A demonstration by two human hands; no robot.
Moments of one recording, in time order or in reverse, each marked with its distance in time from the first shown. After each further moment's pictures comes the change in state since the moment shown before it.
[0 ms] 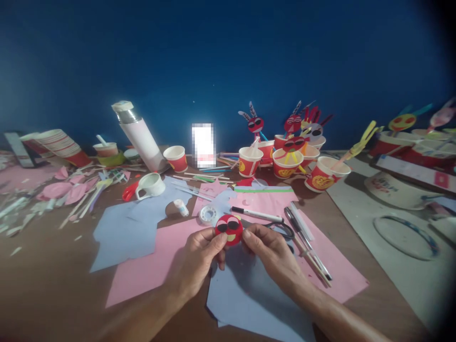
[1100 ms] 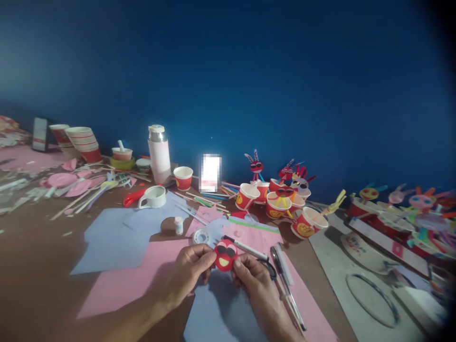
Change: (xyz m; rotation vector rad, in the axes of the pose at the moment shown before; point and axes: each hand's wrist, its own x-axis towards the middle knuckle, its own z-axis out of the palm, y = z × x) left_hand 0.010 0.005 -0.002 0.016 0.039 0.170; right_hand 0.002 -0.003 0.002 0.139 0.089 0.037
